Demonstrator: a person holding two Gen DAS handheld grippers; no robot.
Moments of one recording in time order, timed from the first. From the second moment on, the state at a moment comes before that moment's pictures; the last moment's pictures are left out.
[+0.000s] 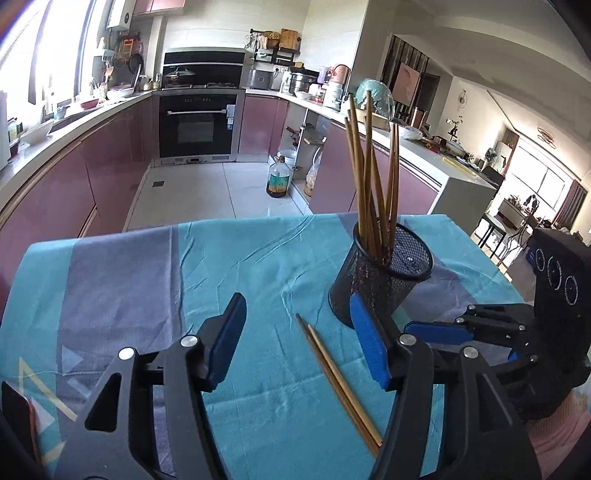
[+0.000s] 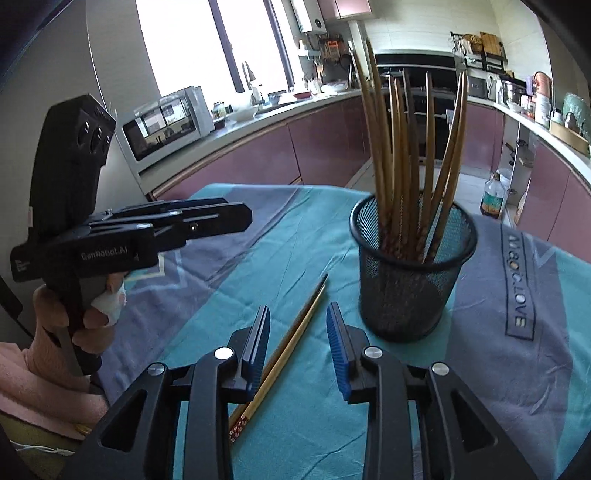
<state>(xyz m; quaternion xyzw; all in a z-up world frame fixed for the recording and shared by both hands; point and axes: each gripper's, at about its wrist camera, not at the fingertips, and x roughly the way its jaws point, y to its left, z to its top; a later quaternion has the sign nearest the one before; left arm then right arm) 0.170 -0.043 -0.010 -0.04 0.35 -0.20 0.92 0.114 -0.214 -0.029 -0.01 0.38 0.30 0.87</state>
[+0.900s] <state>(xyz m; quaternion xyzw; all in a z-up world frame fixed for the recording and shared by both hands) 0.141 -0.037 -0.062 -0.04 0.39 -0.17 0.91 0.101 -0.181 -0.078 -0.03 0.44 0.25 0.86</state>
